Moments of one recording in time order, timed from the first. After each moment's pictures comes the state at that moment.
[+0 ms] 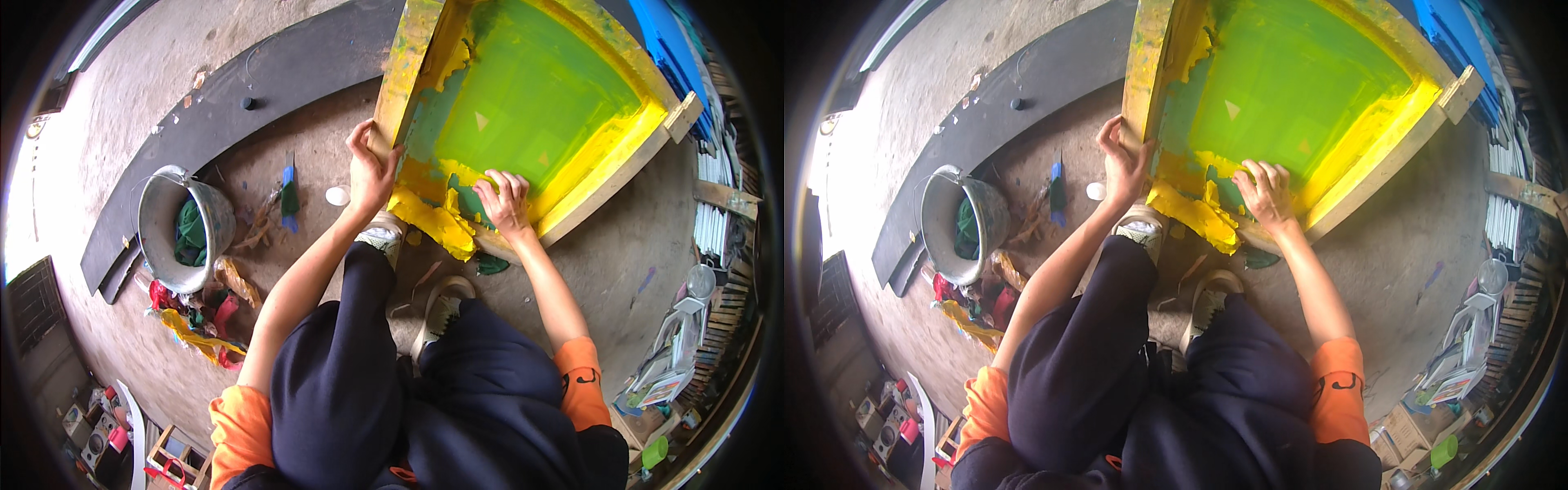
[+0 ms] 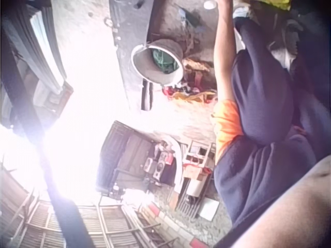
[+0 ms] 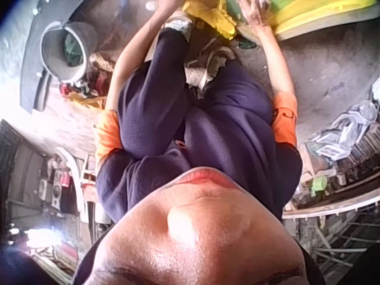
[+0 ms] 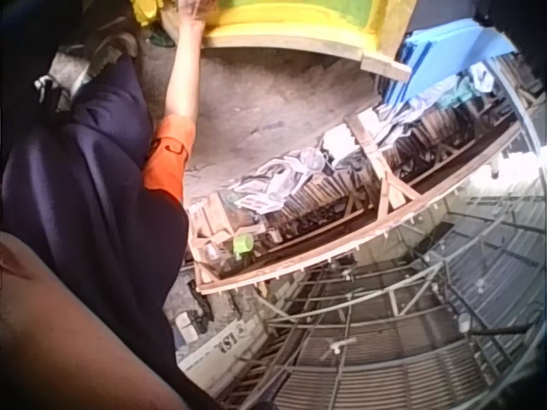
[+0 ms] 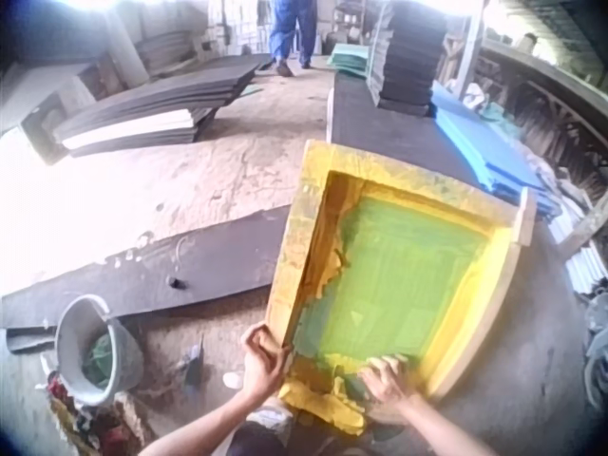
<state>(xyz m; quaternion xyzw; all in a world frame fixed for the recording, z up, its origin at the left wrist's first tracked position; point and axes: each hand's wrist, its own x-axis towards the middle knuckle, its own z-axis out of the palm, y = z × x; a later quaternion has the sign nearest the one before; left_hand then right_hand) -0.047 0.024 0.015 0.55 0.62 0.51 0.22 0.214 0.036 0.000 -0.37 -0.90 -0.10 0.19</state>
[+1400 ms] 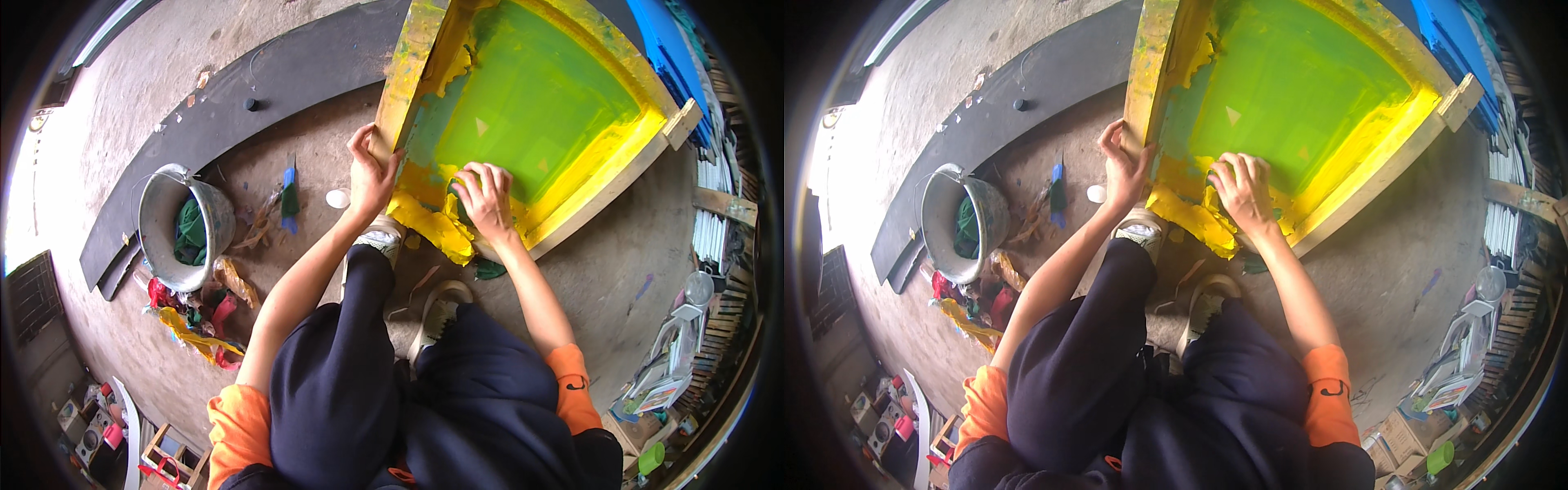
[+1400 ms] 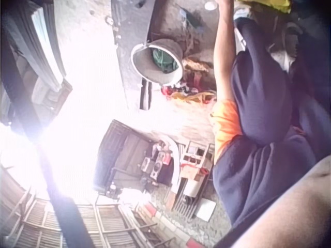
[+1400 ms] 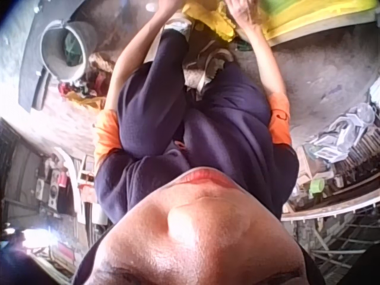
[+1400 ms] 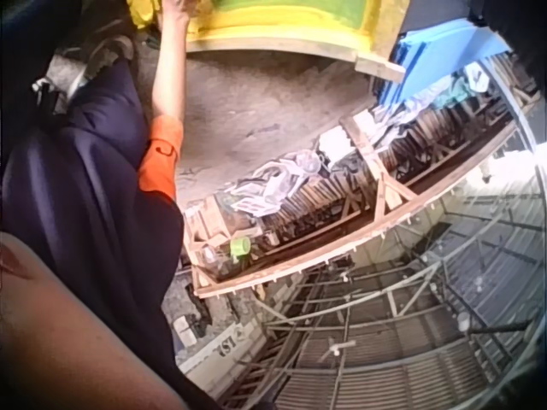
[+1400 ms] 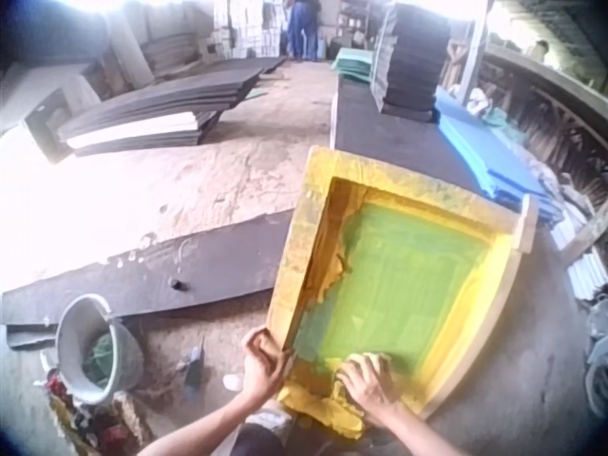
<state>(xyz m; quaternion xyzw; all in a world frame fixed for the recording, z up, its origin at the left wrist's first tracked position) -0.046 0.024 0.016 0.55 0.61 0.52 0.23 0.167 0.039 0.029 -0.41 -0.88 0.02 0.22</state>
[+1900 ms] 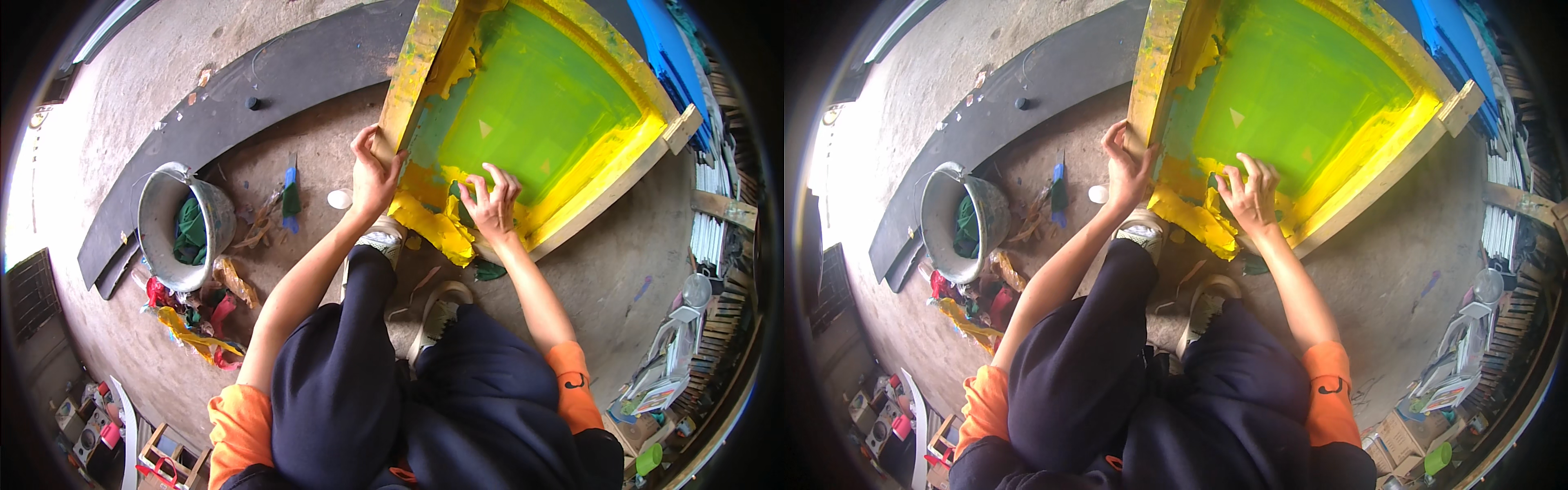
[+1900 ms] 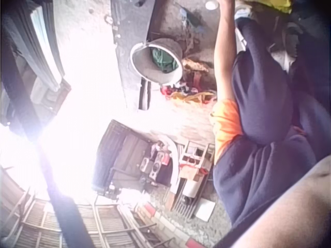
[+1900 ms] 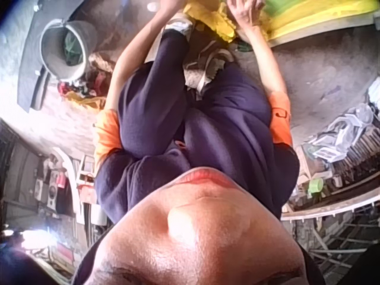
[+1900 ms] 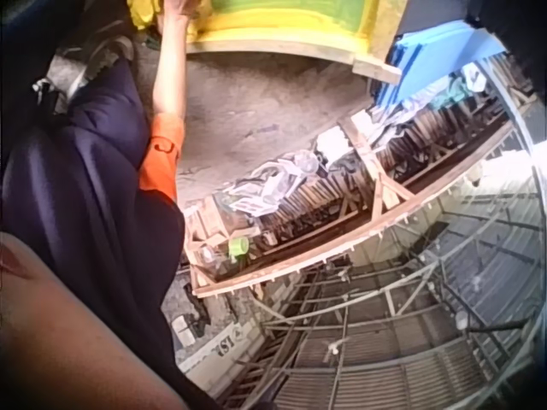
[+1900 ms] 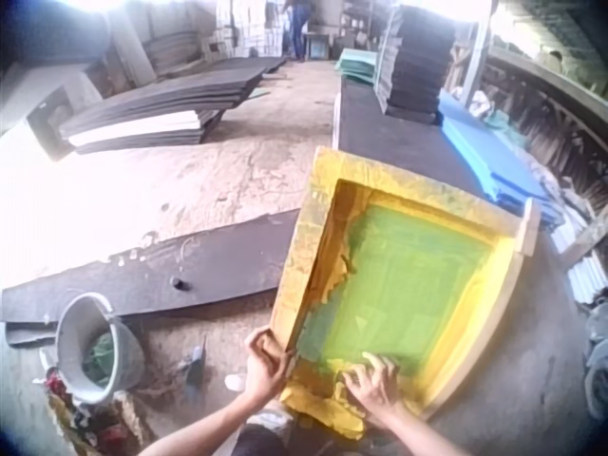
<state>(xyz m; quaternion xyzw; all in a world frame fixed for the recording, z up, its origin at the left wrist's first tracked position) -0.048 0.024 0.014 0.55 0.63 0.51 0.22 0.172 0.036 0.007 -0.42 -0.86 -0.10 0.26</state>
